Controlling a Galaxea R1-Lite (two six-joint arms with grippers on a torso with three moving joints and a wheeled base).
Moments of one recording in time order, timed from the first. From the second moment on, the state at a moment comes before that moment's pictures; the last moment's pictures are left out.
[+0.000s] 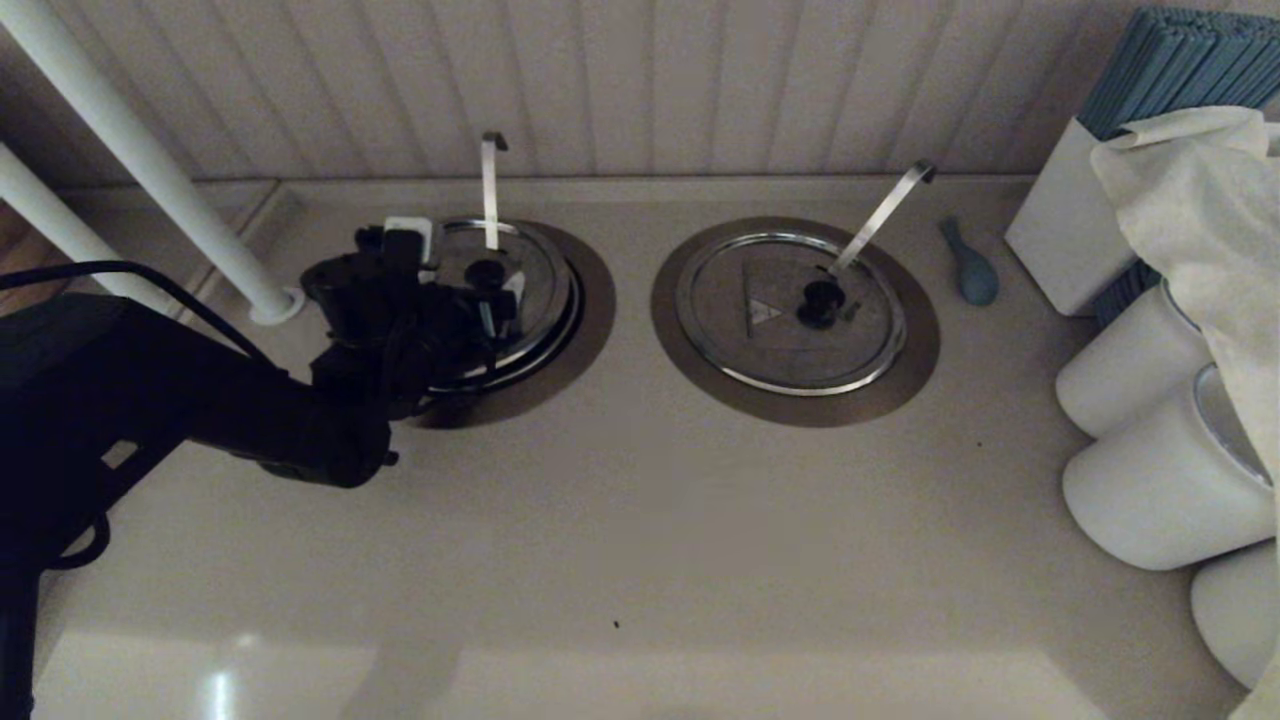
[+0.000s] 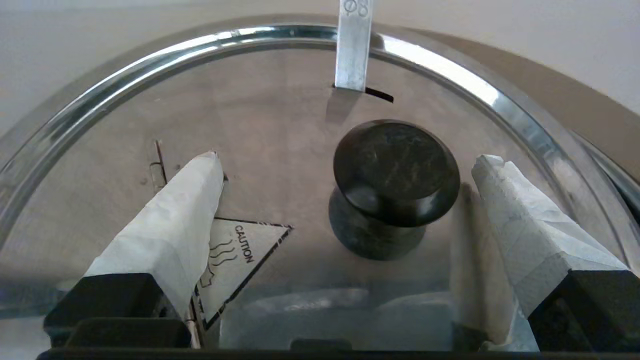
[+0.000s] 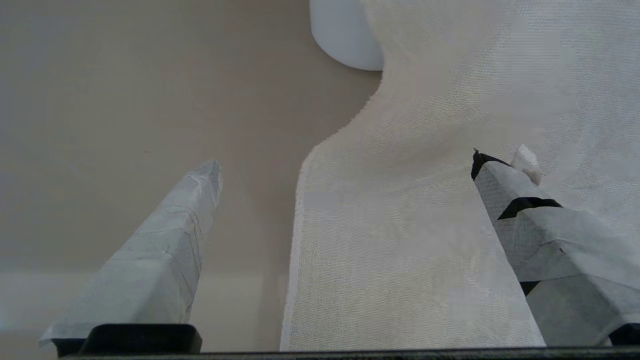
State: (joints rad) left arm -0.24 2.14 -1.23 -1.07 0.12 0.04; right arm 0.00 0.00 0.00 0.00 0.00 -0.01
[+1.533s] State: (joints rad) left arm -0.33 2.14 -1.21 -0.82 0.13 0.05; right arm 0.00 0.00 0.00 0.00 0.00 -0.01
